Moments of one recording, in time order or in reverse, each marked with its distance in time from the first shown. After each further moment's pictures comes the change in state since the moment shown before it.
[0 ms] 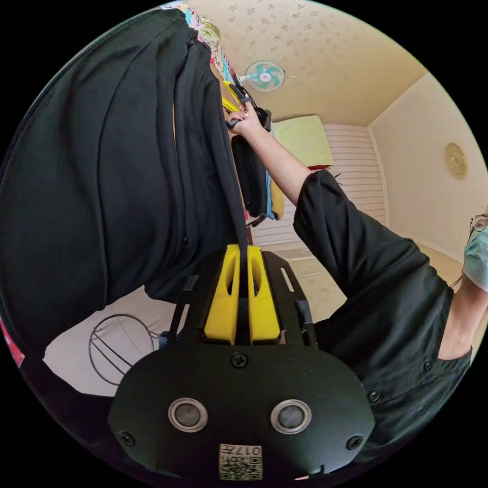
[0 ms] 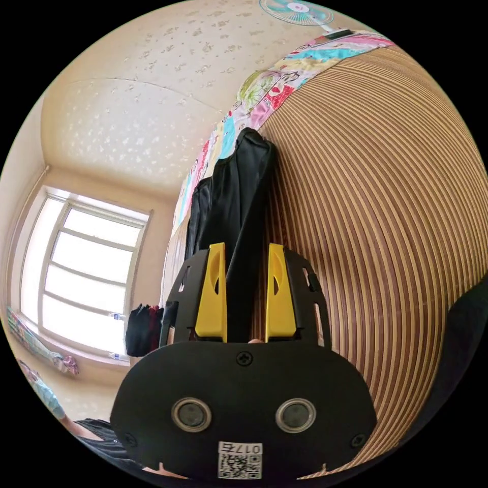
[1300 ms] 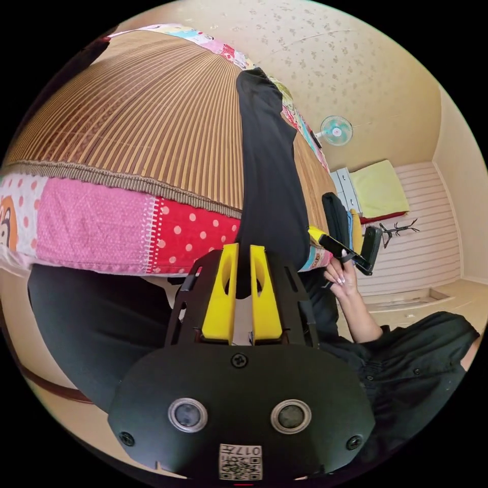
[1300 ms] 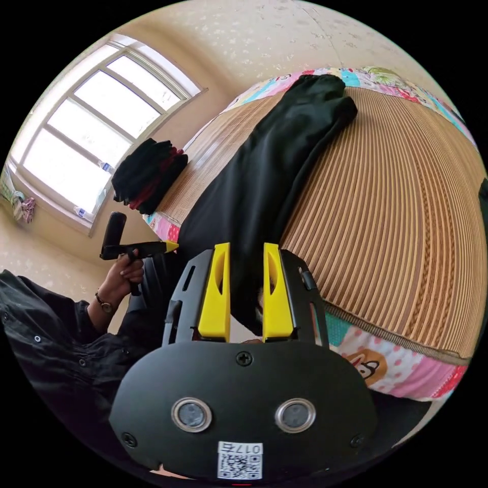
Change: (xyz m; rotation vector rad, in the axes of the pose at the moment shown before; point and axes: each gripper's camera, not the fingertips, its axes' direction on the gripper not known) left arm 0.014 0.077 -0.114 0.282 -0.578 -0.073; right arm -0.154 0.374 0.030 -0.286 0.091 -0.606
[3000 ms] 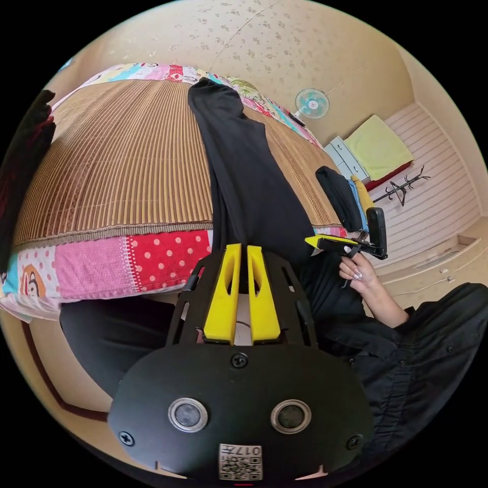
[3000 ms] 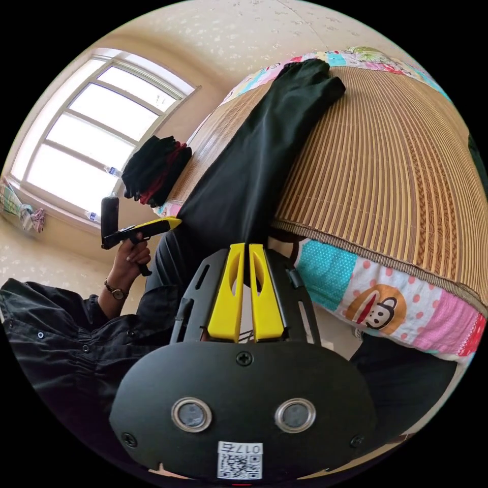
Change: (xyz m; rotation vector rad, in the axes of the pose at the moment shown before) left arm 0.083 0.035 -0.004 -0.056 -0.178 0.162; right arm 0.050 -0.043 0.001 -0.131 -0.040 0.047
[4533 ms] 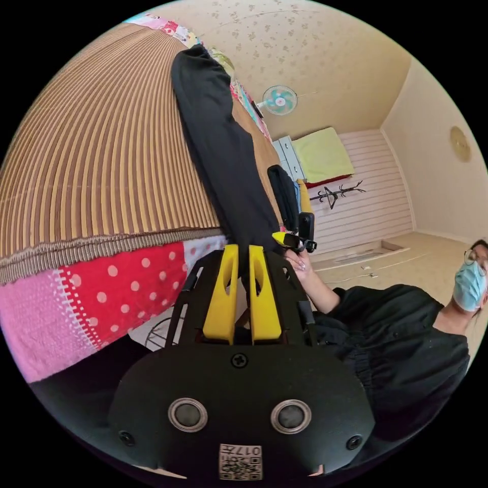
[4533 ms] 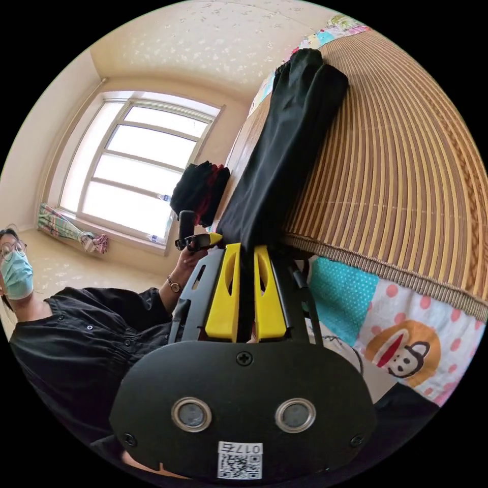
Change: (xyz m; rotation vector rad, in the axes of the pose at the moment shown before) left arm -0.036 0.021 0.072 0.334 0.906 0.421; right arm 0.100 0.066 -0.032 0.141 -0.495 0.028
